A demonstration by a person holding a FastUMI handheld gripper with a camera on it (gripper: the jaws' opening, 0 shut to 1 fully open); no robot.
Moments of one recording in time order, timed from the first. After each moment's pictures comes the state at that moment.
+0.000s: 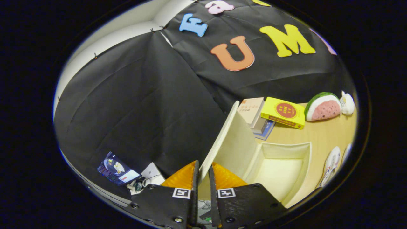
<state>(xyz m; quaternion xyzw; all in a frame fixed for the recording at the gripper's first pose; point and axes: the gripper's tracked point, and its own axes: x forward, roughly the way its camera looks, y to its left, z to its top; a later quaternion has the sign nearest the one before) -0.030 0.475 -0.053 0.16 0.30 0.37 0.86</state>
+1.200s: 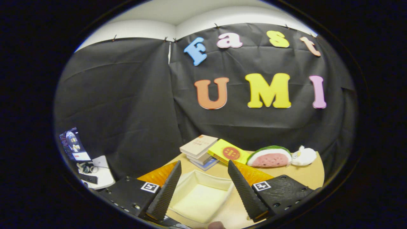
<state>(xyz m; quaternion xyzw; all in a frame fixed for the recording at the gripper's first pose) 0.008 0.241 -0.033 0.03 0.12 0.19 0.97</state>
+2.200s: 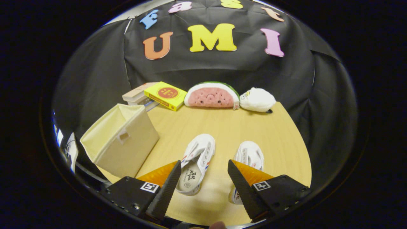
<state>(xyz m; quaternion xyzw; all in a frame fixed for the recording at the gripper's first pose) 0.002 0.029 -0.302 0.02 0.33 0.07 0.94</state>
